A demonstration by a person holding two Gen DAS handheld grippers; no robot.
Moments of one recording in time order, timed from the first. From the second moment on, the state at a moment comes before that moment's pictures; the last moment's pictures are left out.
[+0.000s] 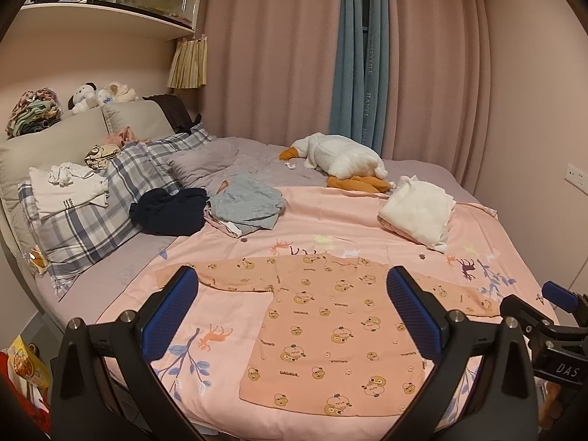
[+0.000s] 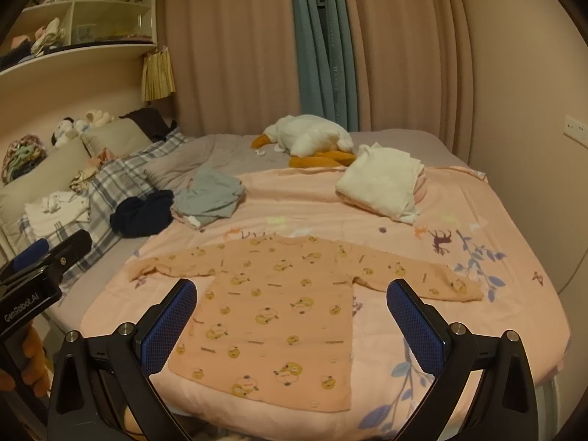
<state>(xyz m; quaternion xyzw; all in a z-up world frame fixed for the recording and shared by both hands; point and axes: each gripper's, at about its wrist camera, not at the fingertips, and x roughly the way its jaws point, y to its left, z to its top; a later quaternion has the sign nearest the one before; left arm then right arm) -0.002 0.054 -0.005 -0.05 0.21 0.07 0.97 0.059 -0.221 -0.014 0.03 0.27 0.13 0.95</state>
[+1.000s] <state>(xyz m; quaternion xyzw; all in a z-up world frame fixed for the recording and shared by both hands) 0.007 0.038 -0.012 -0.03 0.21 0.05 0.97 0.057 -0.223 -0.017 0.03 0.26 0.12 0.96</state>
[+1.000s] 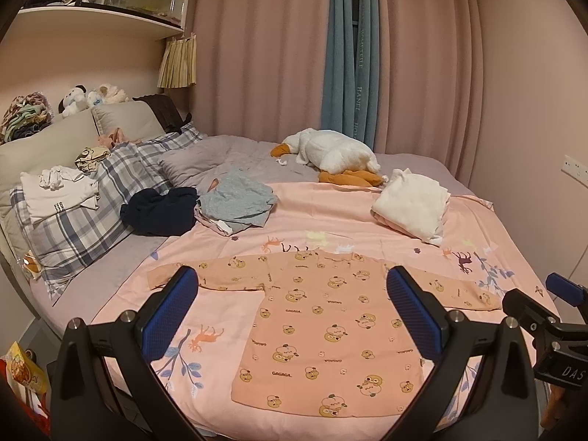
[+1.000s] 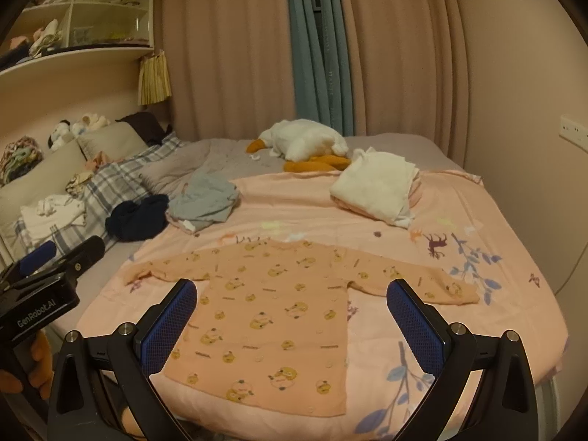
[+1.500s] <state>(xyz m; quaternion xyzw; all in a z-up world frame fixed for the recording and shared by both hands) 0.006 0.036 -0.011 -0.03 0.22 0.05 0.97 0.057 -0.223 -0.016 0.02 0.25 0.11 0.96</state>
